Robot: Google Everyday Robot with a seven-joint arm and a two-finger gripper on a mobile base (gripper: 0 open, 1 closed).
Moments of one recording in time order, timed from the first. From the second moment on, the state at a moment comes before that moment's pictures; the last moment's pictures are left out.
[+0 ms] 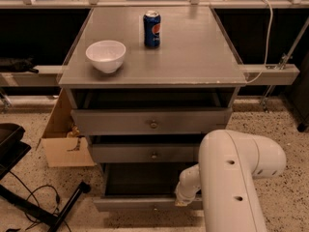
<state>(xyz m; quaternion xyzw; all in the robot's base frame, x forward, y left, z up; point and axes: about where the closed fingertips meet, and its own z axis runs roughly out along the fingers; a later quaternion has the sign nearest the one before) 0.507 -0.125 0.177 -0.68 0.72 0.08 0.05</state>
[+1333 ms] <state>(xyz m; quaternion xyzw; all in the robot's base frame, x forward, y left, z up) 0.504 -0.124 0.183 -0.68 0.73 0.09 0.05</state>
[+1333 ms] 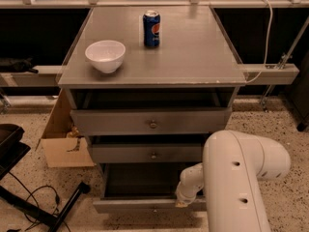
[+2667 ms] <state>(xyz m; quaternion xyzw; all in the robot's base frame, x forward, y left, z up) 0.504 -0.124 0.182 -0.68 0.73 0.09 0.05</state>
